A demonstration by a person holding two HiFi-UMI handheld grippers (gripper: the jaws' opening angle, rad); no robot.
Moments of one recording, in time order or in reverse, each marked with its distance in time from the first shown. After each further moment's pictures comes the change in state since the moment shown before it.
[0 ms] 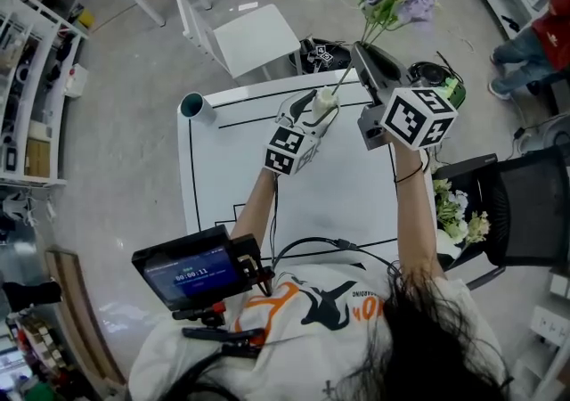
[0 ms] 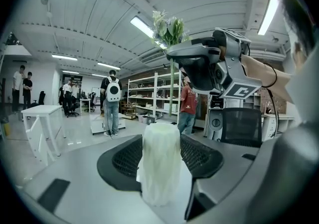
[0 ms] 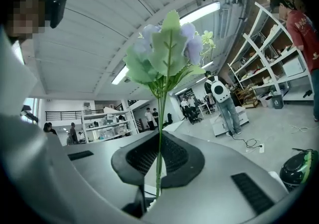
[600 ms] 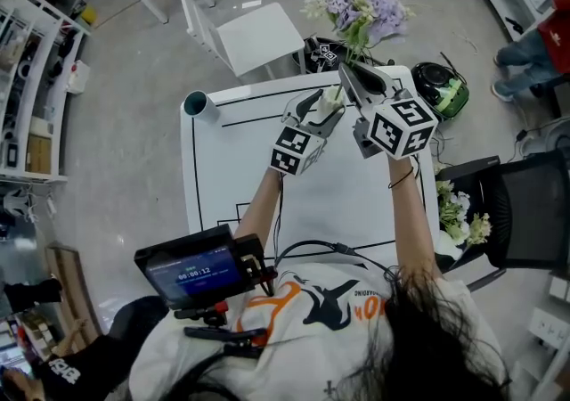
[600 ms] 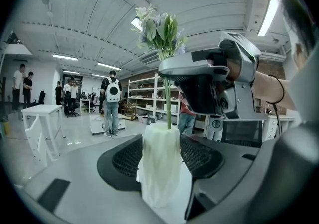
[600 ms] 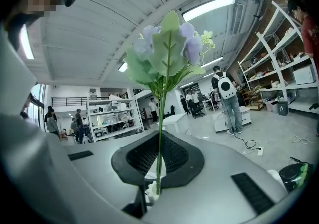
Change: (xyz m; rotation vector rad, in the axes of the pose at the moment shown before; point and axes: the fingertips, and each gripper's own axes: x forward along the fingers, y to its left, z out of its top) left arm 0.001 -0.001 0.002 -0.002 -0.017 0.001; right arm 0.012 0.010 -0.058 -0.124 0.109 0.036
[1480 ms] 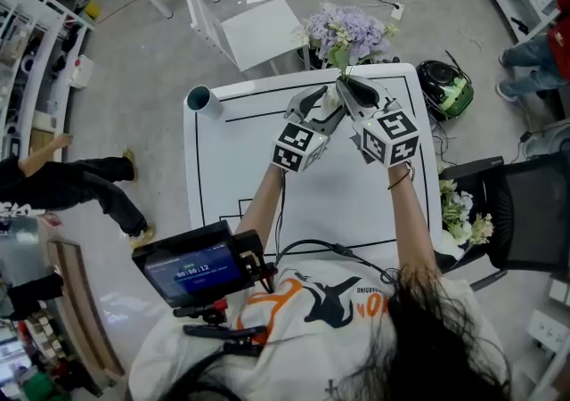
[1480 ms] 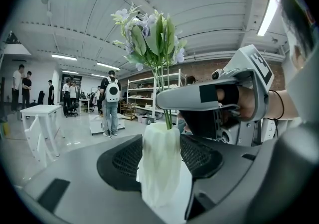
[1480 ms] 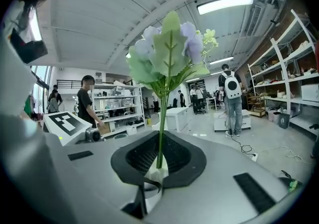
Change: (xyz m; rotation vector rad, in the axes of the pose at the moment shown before) left arm -0.001 -0.001 0.000 0.003 0.003 -0.009; right arm 0.004 0.006 -0.056 -0.158 0.104 0.008
